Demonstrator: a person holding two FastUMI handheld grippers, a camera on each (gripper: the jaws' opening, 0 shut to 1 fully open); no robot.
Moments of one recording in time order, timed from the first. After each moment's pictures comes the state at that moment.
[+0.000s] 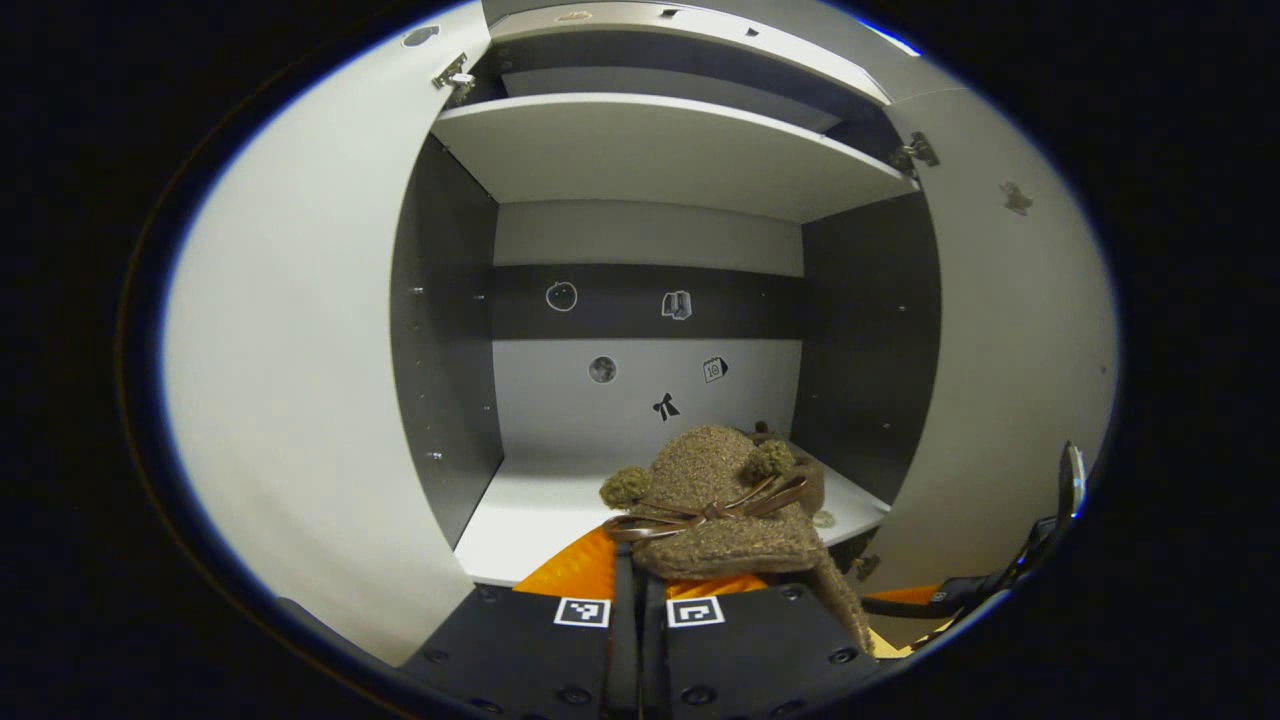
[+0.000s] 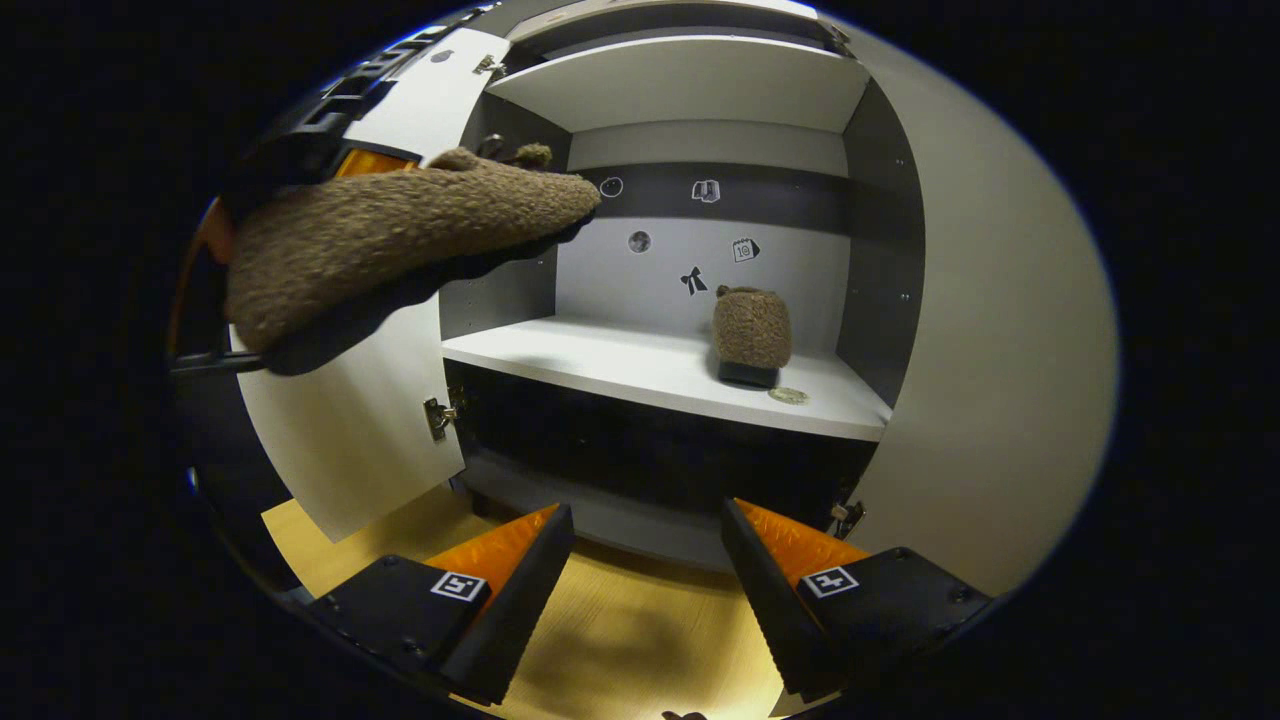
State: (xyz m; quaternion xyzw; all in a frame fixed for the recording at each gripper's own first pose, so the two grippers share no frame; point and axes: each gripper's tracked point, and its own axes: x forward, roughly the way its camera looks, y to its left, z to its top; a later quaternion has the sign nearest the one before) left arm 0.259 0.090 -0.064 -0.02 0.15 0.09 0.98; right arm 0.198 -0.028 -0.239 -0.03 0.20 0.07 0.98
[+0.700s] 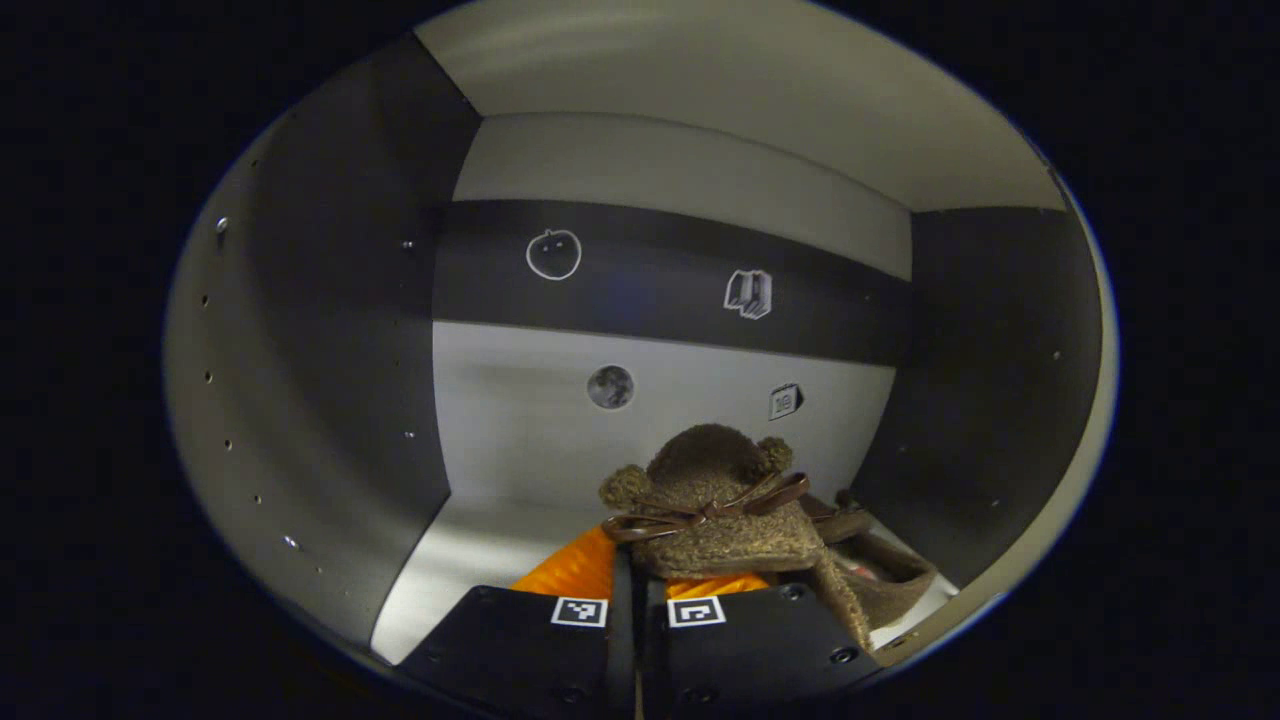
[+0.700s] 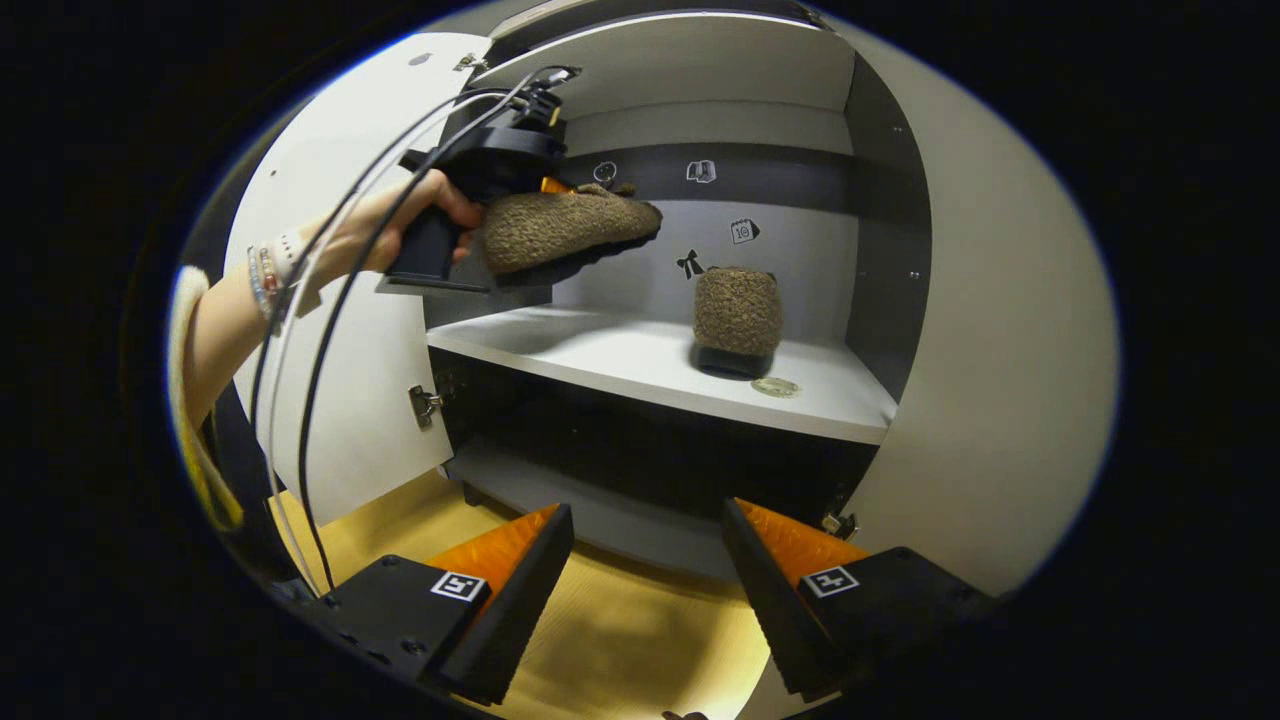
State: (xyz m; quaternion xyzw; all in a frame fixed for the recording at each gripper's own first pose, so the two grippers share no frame) left arm 0.424 0.152 -0.105 -0.05 0.18 0.11 0.98; right arm 0.217 -0.047 -0.252 -0.04 0.21 0.11 0.97
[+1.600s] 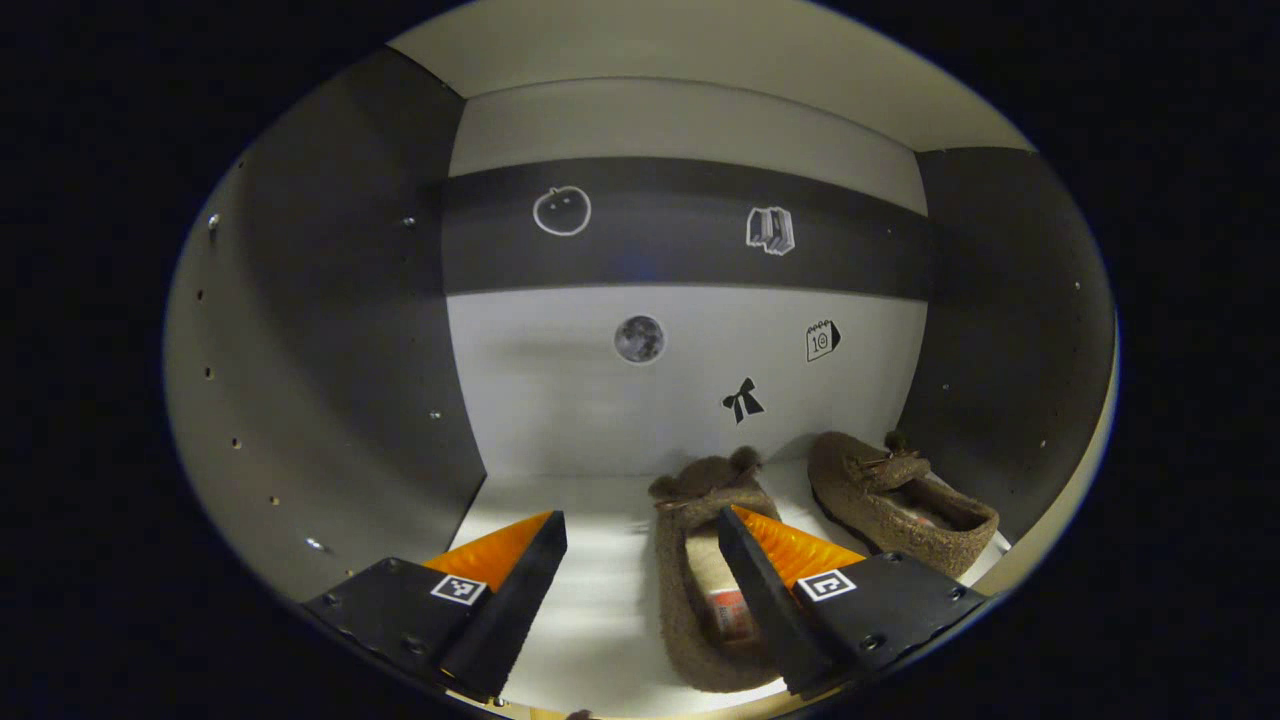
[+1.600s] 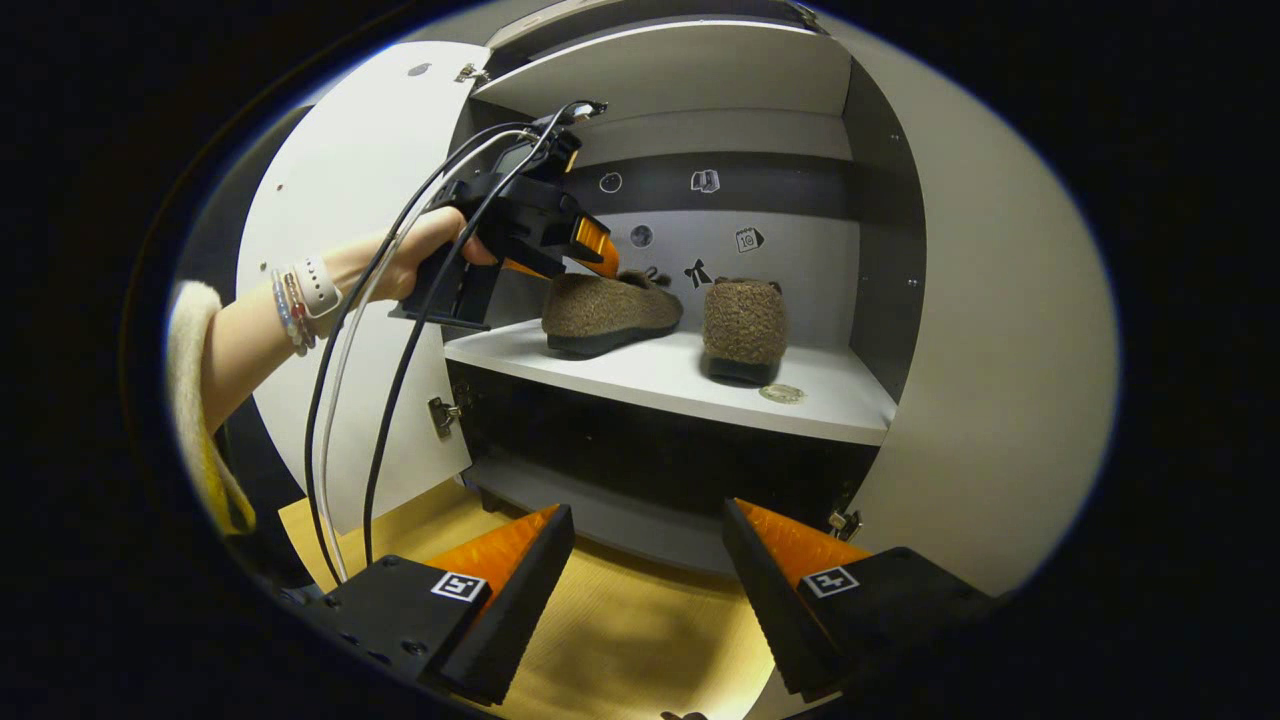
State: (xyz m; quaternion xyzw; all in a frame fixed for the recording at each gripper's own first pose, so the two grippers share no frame) left arm 0.397 0.160 -0.118 -0.03 0.22 0.12 0.97; right arm 0.201 -0.039 -0.234 -0.03 0.21 0.11 0.97
